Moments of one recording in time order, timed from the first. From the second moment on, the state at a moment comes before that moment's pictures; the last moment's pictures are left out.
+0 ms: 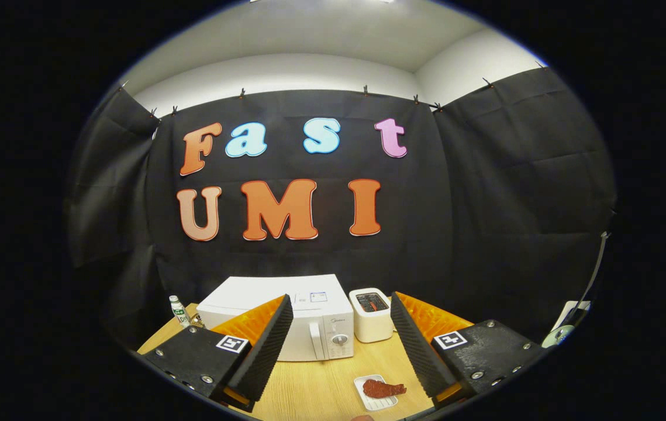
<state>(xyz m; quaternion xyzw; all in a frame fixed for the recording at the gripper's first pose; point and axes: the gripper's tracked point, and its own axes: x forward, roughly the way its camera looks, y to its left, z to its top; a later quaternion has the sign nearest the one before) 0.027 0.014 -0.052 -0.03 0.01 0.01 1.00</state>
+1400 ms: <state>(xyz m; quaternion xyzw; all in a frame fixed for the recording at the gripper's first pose) 0.216 0.064 -0.326 -0.09 0.21 0.06 0.97</state>
